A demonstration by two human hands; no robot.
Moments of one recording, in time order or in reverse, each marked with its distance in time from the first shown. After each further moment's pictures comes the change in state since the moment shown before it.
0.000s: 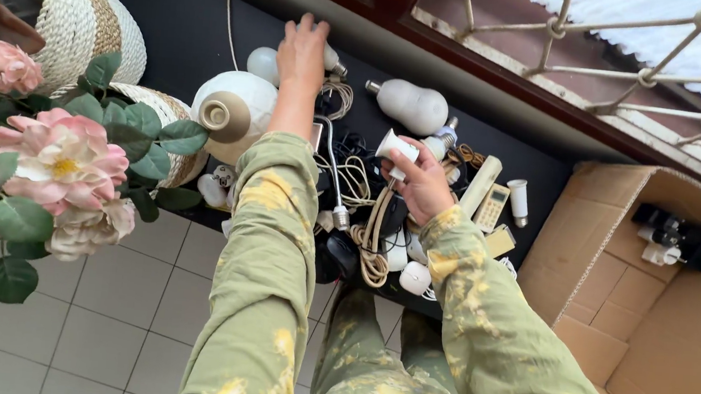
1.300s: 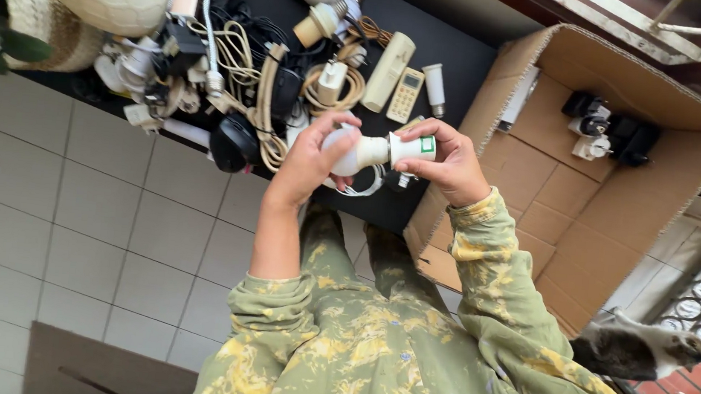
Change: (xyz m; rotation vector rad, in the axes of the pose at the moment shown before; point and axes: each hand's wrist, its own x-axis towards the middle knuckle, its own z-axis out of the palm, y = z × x) left_hand -0.323 0.314 -0.122 -1.465 -0.497 -0.471; right_hand -0.202 -0.071 -0.231 -0.329 -0.423 -0.278
